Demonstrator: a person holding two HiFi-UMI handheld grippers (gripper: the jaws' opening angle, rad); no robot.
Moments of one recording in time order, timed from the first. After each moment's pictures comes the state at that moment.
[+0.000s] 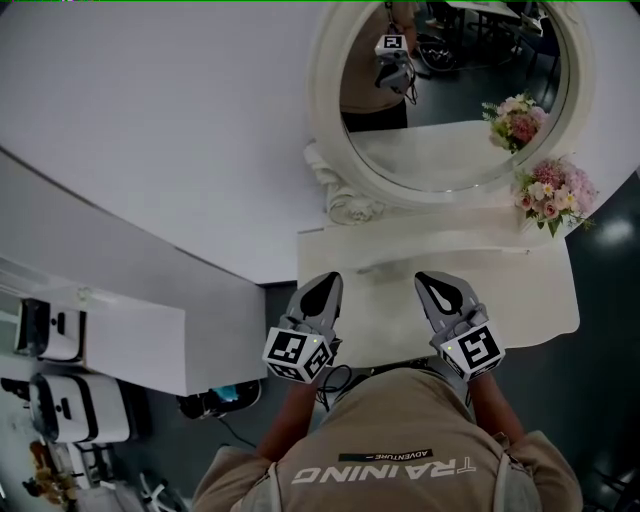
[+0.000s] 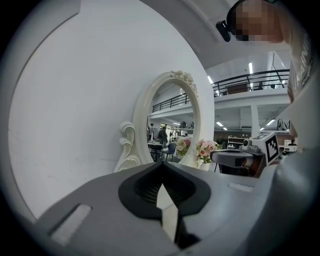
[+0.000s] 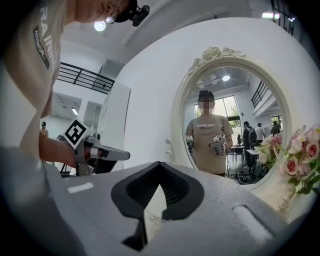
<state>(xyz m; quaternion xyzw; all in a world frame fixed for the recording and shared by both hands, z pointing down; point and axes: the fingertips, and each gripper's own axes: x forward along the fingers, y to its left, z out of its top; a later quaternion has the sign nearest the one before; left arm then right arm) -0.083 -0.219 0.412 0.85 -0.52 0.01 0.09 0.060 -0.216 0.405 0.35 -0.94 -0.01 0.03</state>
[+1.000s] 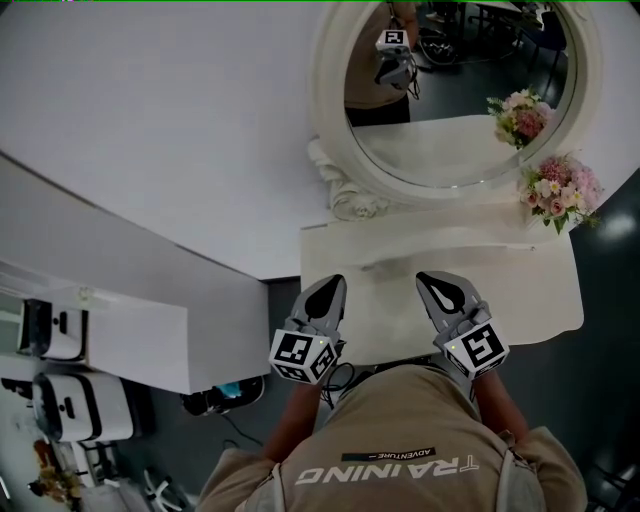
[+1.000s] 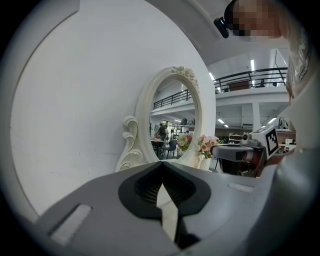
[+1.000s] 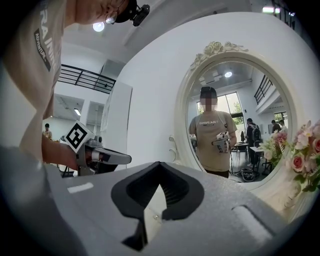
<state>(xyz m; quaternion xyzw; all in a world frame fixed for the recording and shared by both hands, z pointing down) -0.088 -0.216 0.430 0.84 -0.52 0.03 0.10 0.051 -0.214 0.412 0.33 -0.94 0.00 0.04</state>
